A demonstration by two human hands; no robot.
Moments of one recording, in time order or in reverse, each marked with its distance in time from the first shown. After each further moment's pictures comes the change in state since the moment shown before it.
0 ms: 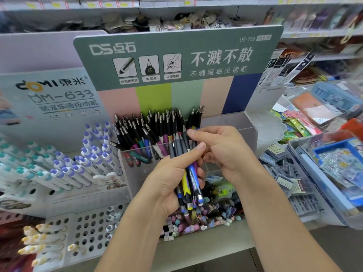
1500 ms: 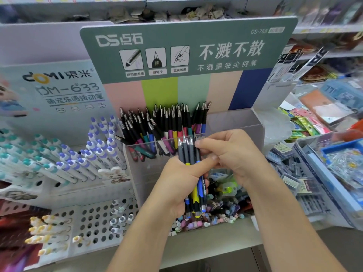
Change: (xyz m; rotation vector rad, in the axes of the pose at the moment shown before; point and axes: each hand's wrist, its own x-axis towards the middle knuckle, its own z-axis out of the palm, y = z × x) left_hand 0.005 -0.022 -0.008 0.350 0.124 0.238; right_hand -0.012 0.003 -0.006 -0.289 0.022 0.038
